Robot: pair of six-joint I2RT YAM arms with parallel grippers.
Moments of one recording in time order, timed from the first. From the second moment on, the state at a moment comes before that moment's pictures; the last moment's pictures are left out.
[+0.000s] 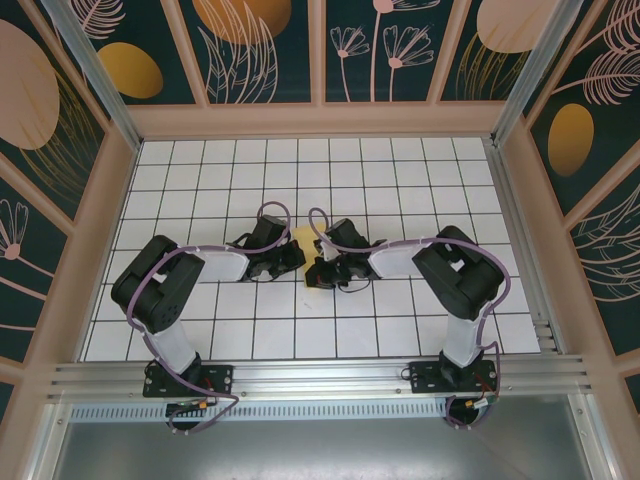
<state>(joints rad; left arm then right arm) -0.58 1.75 0.75 0.12 0.27 -0.88 0.77 1.85 0.88 0.02 -0.60 0.73</state>
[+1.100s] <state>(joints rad) -0.58 1.75 0.74 0.13 0.26 -0.88 0.62 1.80 0.91 -0.01 -0.54 0.66</state>
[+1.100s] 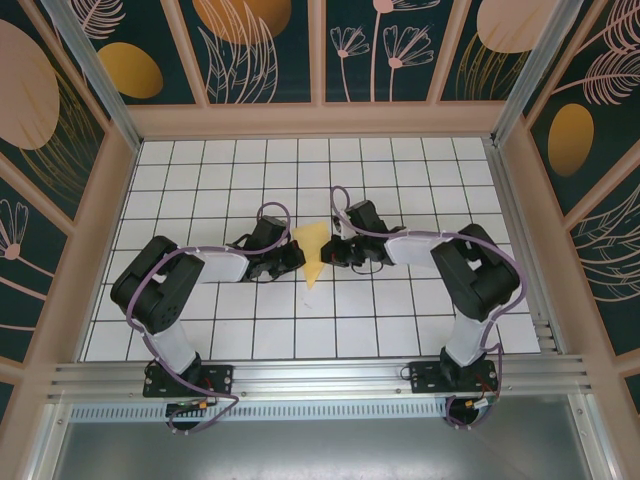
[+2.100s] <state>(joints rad) -0.59 1.58 0.72 0.11 0.27 -0.87 0.61 1.89 0.95 -0.01 -0.55 0.65</state>
